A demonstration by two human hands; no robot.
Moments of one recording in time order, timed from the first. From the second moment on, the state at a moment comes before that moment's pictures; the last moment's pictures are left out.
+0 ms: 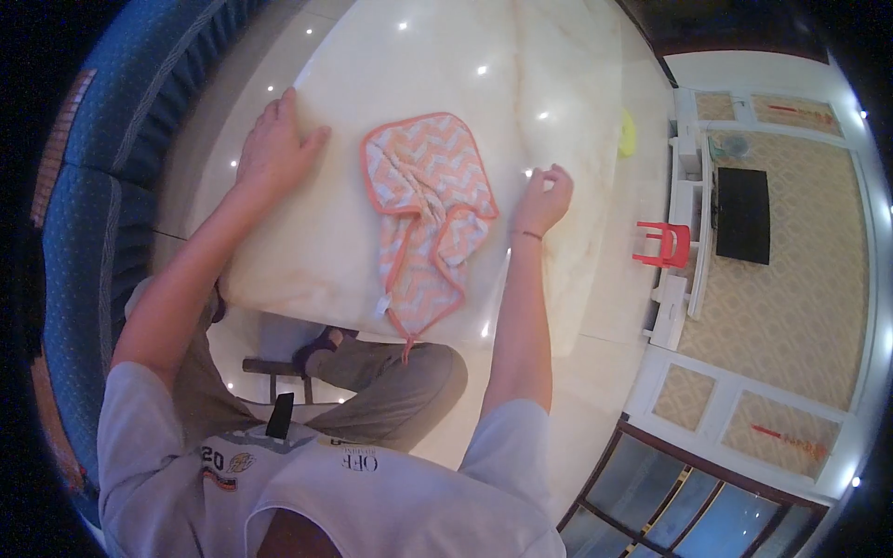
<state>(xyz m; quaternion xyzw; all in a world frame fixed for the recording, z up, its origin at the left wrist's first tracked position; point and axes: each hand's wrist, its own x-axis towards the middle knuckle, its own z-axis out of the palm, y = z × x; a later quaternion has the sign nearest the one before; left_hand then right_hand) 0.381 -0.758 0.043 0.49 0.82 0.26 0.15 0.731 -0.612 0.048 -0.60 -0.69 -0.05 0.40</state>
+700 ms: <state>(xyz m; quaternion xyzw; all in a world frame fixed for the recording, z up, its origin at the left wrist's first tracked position) 0.383 -0.758 0.046 0.50 0.81 0.27 0.14 0.661 -0.625 0.034 -0.47 -0.86 -0.06 0.17</state>
